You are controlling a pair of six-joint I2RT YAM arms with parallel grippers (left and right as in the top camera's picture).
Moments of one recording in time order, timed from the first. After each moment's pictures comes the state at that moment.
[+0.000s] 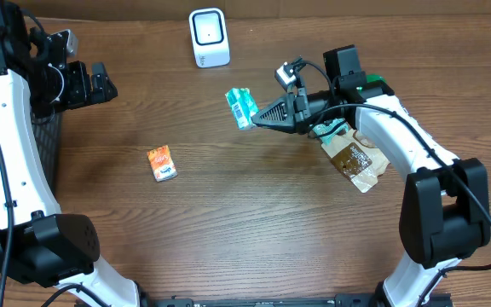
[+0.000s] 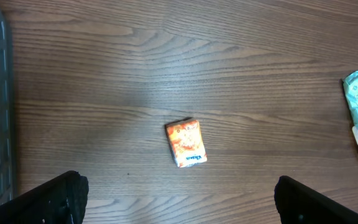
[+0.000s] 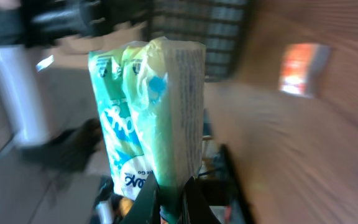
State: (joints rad) left arm 0.29 1.87 2.09 -1.52 0.30 0.09; right arm 0.25 1.90 1.39 -0.54 -1.39 0.36
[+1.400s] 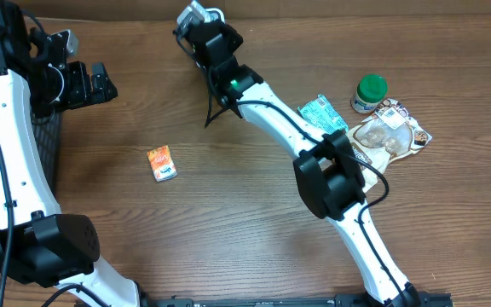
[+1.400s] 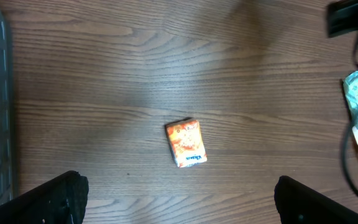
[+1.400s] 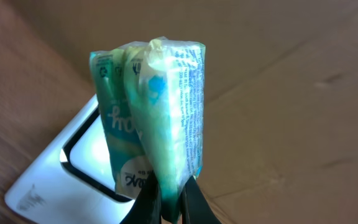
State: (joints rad) left arm 0.29 1.87 2.09 -1.52 0.30 0.09; right arm 0.64 2.57 2.24 -0.07 0.51 -0.61
